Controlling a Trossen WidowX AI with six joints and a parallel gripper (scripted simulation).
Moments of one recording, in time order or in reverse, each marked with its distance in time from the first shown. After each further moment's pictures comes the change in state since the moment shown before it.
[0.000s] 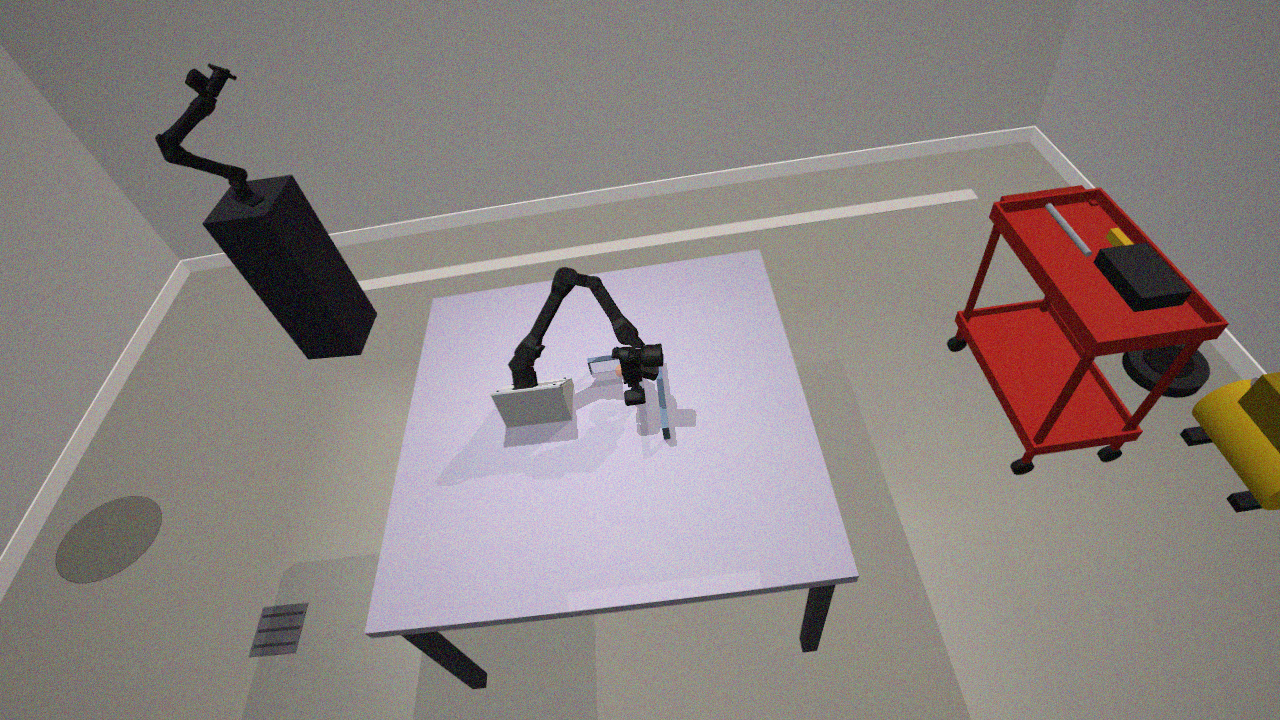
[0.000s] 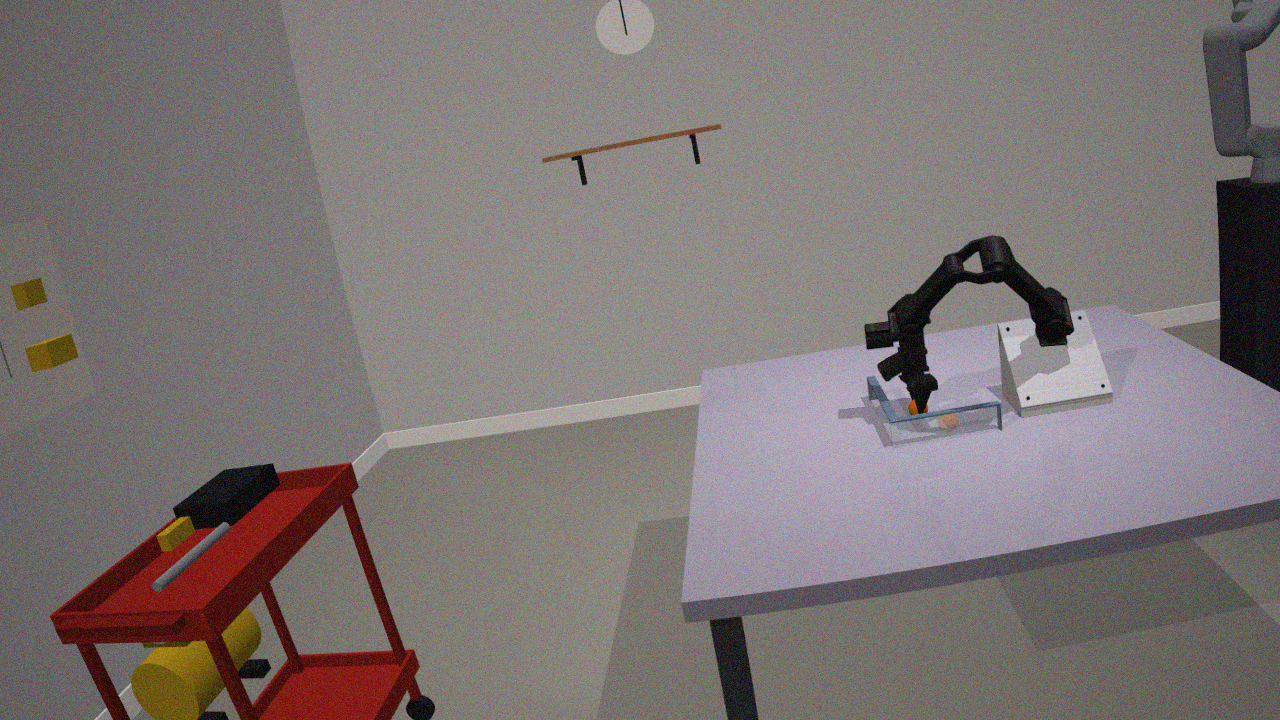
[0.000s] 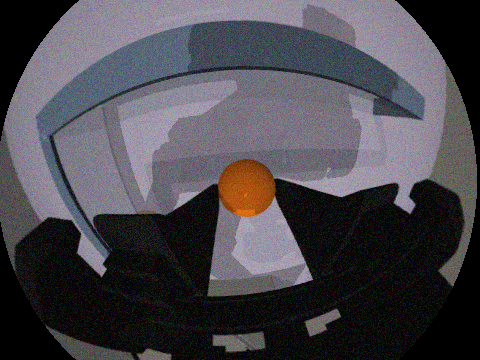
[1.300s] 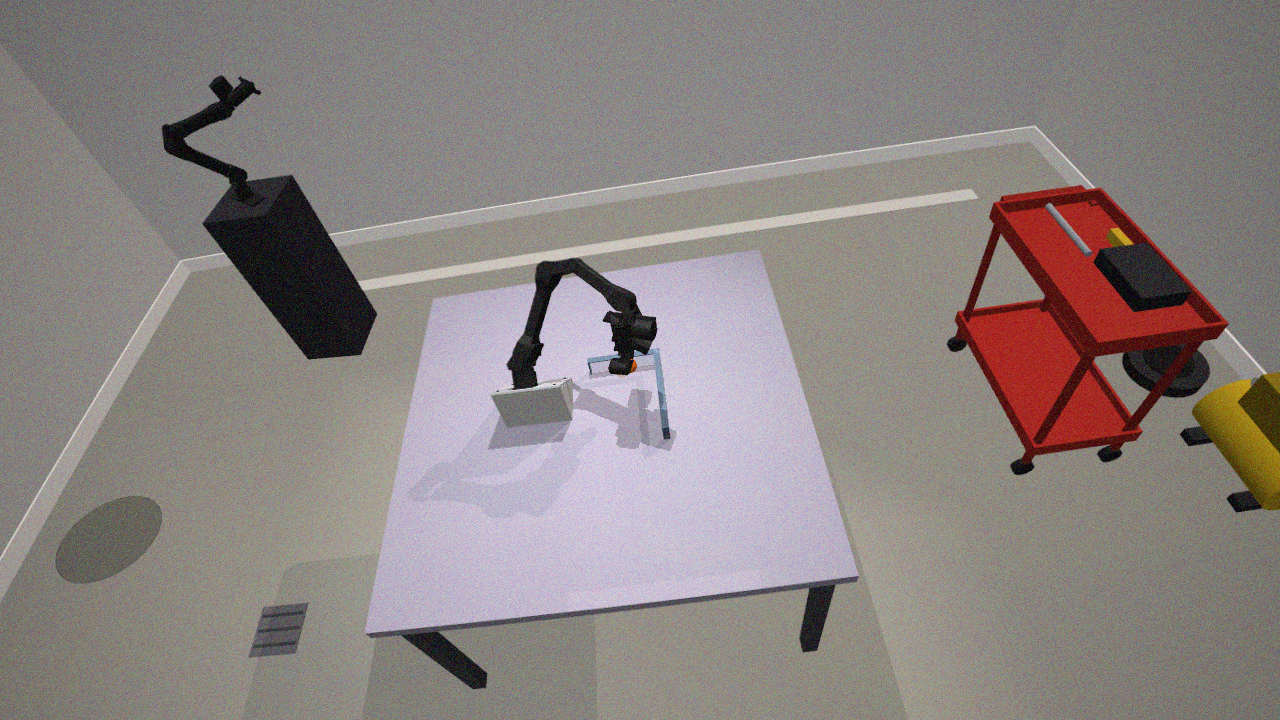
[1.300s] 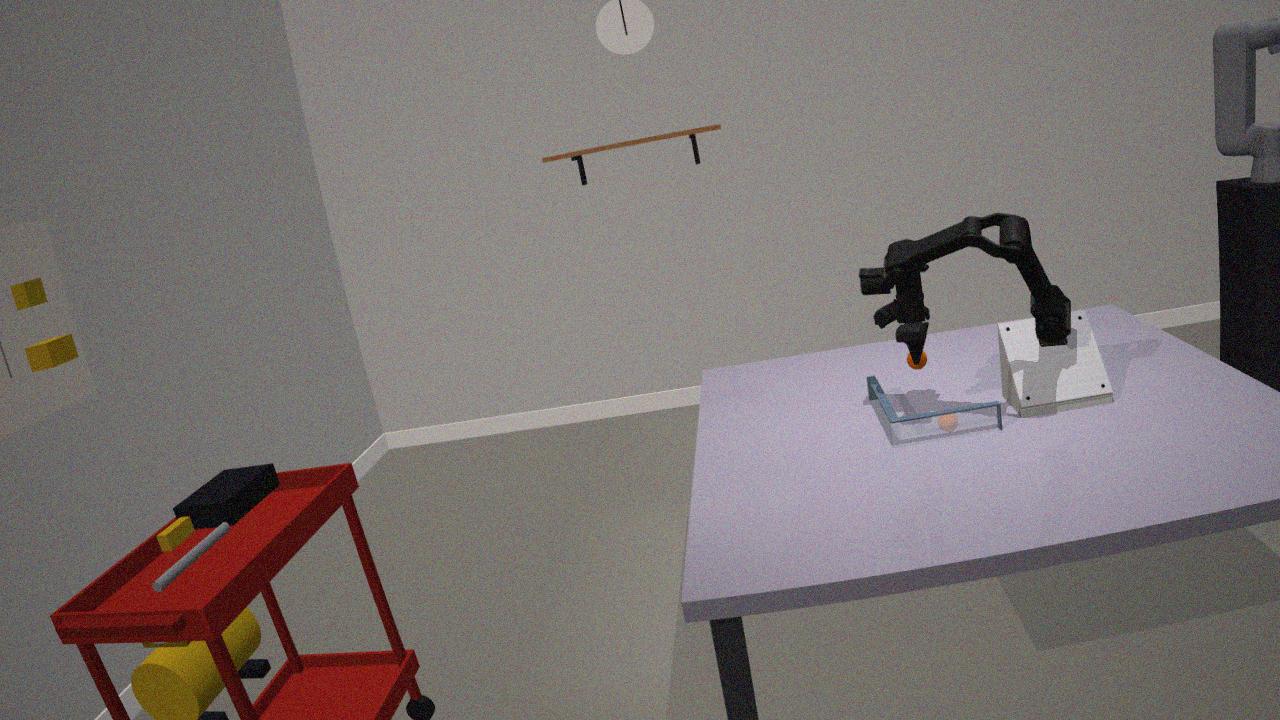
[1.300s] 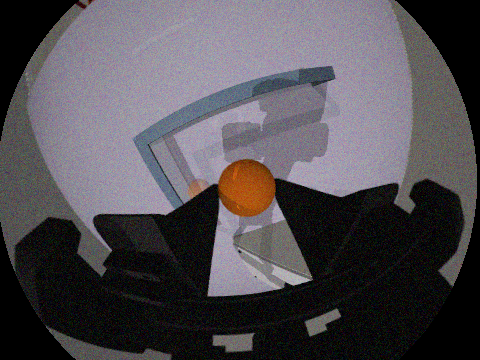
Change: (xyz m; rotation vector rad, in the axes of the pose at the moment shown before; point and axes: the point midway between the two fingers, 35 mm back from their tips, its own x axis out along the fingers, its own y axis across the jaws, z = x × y) arm -0.122 0.019 -0.004 0.290 0.005 -0.010
